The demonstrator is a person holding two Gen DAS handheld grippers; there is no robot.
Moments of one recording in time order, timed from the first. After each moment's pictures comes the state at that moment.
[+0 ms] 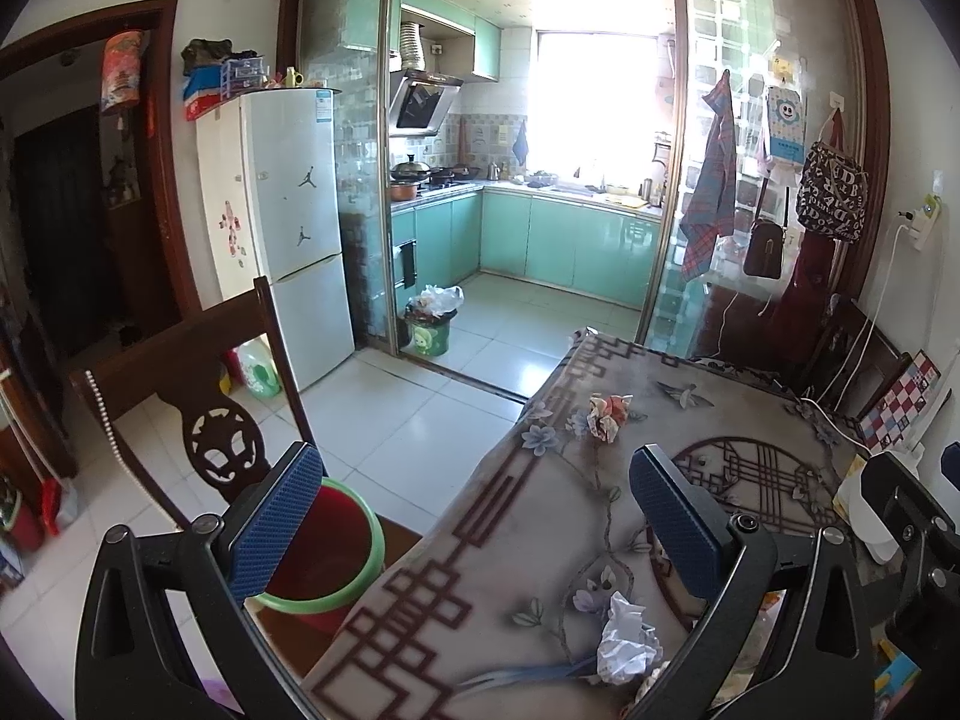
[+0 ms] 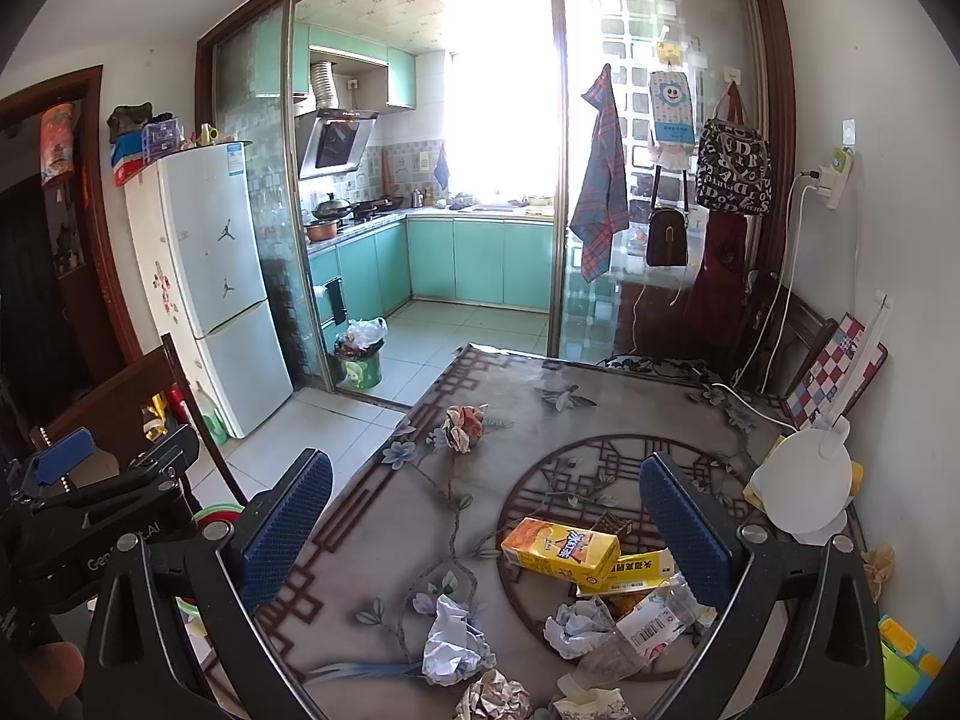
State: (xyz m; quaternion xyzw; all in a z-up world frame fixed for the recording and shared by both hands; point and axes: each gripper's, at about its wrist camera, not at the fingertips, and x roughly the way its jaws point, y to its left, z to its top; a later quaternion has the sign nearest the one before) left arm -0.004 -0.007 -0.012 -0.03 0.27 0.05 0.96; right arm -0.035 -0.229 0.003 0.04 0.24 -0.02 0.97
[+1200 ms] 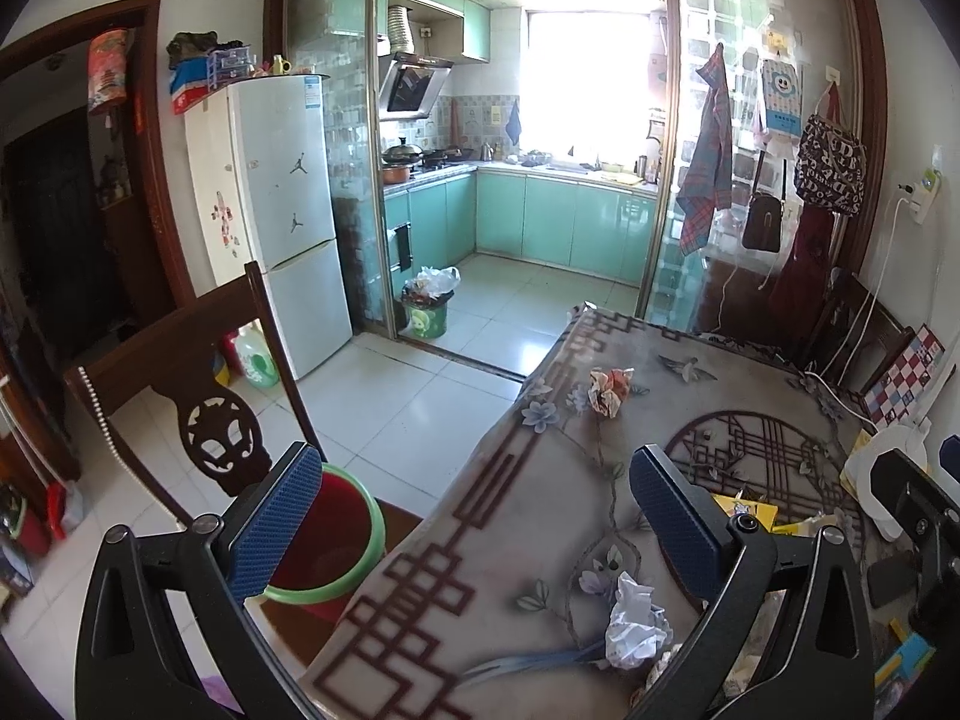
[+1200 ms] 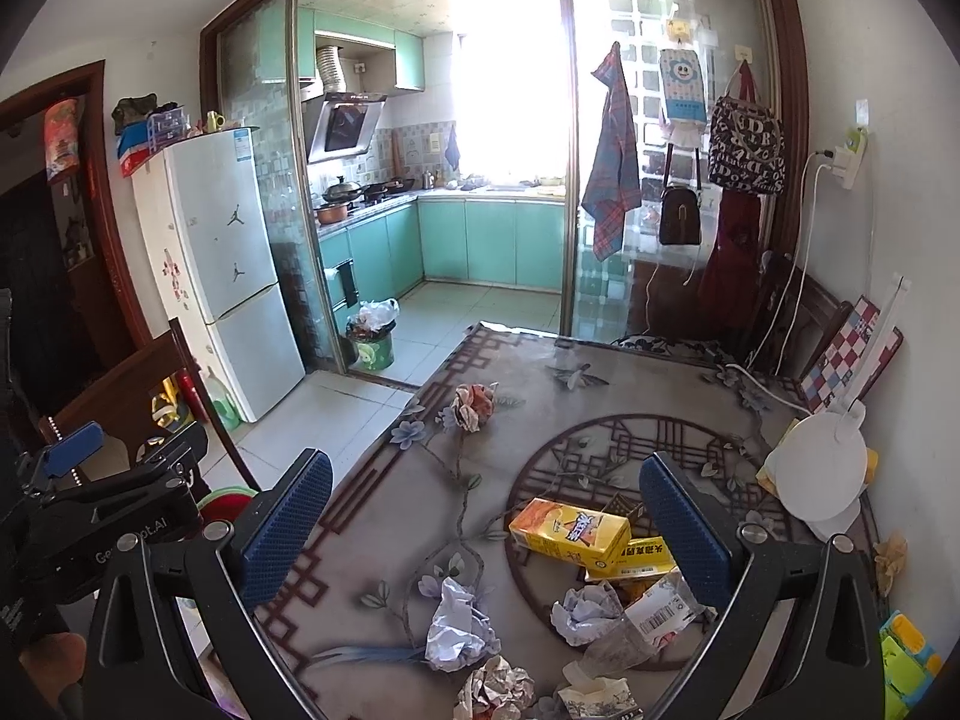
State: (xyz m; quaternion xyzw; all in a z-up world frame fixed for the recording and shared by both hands) left arm 0.005 -0.018 -0.029 -0.01 0.30 0.04 0.95; right arm -0.025 -0.257 -0.023 0.06 0.28 0.01 0.96
